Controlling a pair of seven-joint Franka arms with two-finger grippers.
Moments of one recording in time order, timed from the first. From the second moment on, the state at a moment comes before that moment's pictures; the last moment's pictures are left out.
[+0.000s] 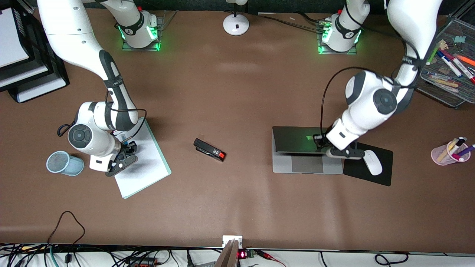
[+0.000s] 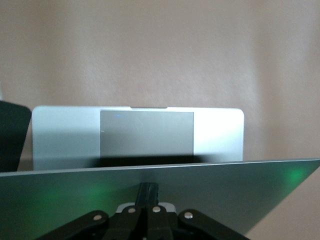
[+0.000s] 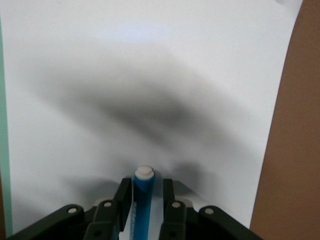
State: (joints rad) left arm 0.09 0.44 -0.37 -1.91 -0.05 2.46 -0.23; right arm 0.27 0.67 -0.20 -1.75 0.10 2.36 -0.57
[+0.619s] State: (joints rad) left arm 0.09 0.65 -0.35 -1.85 0.03 2.65 -0.23; right arm 0.27 0.70 -0.20 -1.68 0.16 2.33 -0.57
